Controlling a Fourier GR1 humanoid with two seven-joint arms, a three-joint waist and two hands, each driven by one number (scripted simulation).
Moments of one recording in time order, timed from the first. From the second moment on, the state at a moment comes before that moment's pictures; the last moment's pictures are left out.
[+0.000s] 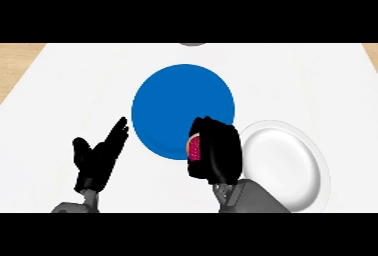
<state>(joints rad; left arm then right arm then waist) -0.02 0.12 -0.14 -1.45 0.12 0.04 0.20 -0.43 -0.03 0.69 -1.52 1.01 -0.15 0.92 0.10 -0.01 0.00</state>
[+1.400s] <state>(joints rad) -0.02 0.12 -0.14 -1.46 0.12 0.05 0.23 -0.68 -0.01 0.68 -1.41 1.47 -0.54 1.19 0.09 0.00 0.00</state>
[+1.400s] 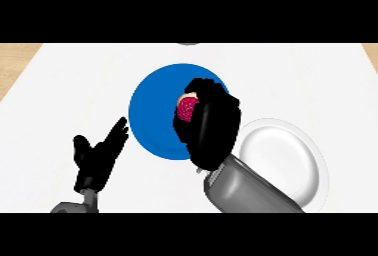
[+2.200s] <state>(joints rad) -0.03 0.12 -0.12 -1.47 0.12 0.05 0.23 -0.68 -0.01 0.47 -1.10 1.42 -0.78 1.17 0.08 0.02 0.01</state>
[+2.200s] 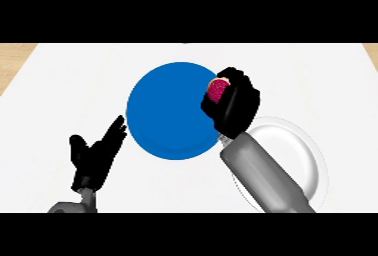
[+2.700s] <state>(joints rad) -0.04 0.11 -0.13 -1.45 0.10 0.04 0.20 -0.76 0.00 0.48 -0.84 0.97 -0.94 1.01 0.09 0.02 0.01</state>
